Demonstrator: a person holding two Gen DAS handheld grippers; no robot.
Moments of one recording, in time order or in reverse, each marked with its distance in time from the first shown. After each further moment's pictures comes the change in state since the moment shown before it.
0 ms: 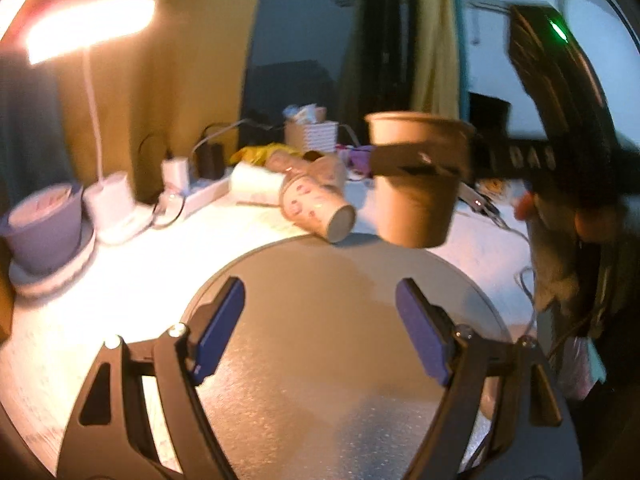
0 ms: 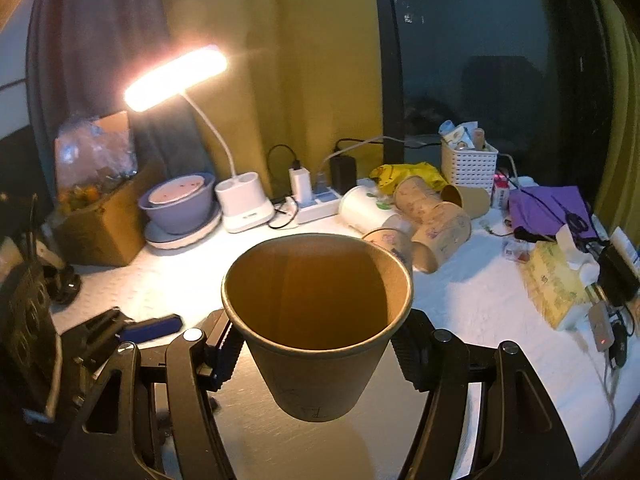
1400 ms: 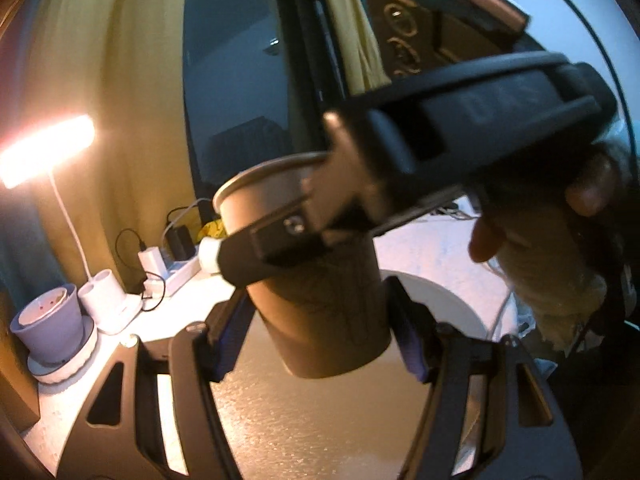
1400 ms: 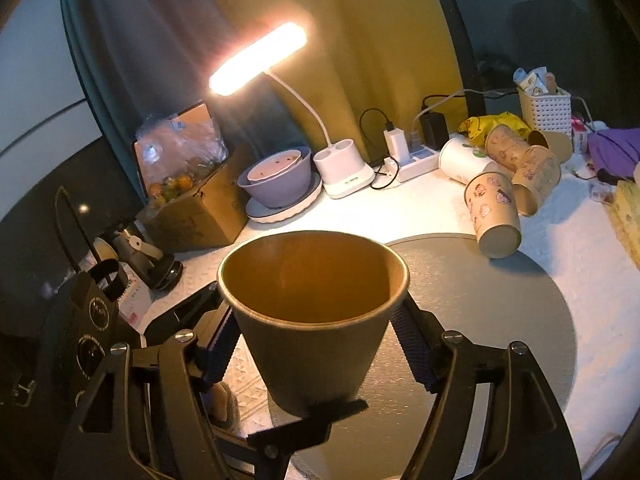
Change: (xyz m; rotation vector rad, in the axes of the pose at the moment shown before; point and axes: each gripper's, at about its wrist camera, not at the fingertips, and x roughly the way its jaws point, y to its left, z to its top) left arm -0.030 -0.055 -0.008 0.338 -0.191 -0.062; right arm -0.022 0.035 -0.016 0.125 0.102 0.378
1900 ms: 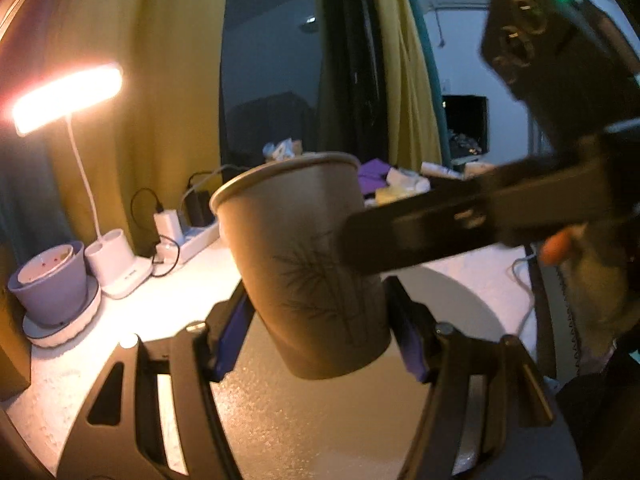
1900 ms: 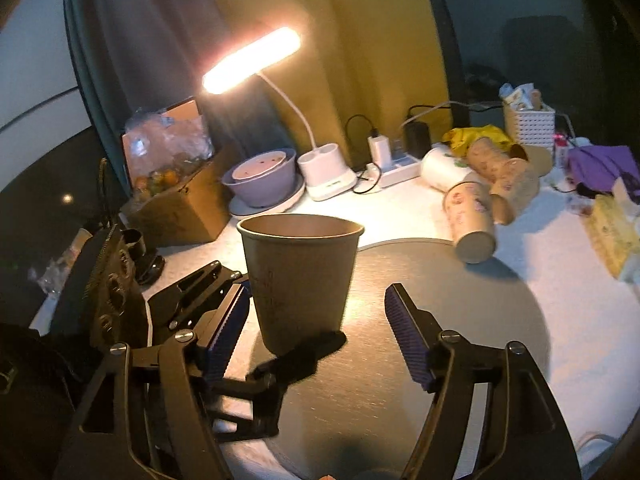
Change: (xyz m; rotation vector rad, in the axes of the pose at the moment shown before) left arm 0.004 0.022 0.000 -0.128 0.065 0.057; right arm -0.007 0.006 -0.003 -0.043 -0.011 -0.085
